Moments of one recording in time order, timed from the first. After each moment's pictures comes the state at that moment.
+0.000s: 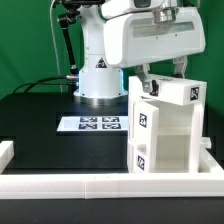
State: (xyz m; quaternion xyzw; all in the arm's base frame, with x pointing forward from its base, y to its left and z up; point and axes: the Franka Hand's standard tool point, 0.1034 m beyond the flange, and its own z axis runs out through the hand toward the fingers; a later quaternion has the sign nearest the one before) arm 0.572 0.078 0.148 -0.95 -0.30 -0.08 0.05
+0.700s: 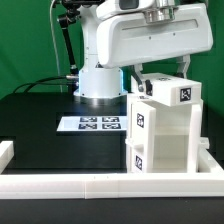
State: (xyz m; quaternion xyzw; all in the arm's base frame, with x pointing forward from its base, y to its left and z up) arm 0.576 0.074 0.149 -0.99 -0.11 -0.09 0.07
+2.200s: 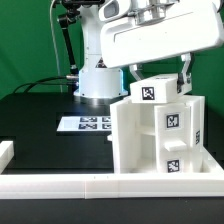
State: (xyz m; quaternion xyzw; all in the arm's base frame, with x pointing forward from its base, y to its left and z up) arm 0.585 0.074 0.152 -0.94 0.32 -0.09 0.10
